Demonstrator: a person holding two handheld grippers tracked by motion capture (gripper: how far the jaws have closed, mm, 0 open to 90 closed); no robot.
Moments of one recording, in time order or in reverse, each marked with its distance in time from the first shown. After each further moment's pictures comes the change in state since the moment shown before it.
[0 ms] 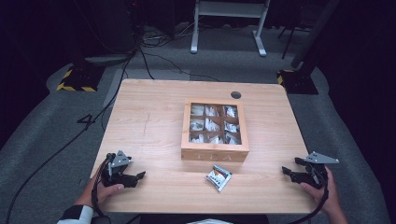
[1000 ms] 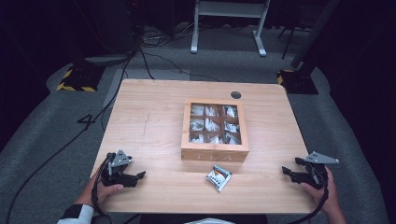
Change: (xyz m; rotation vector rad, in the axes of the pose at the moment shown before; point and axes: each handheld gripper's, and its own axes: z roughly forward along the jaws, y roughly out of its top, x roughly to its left) left arm 0.002 0.001 0.001 0.002 -0.008 0.010; right arm 0.000 0.000 0.000 0.001 -0.003 0.003
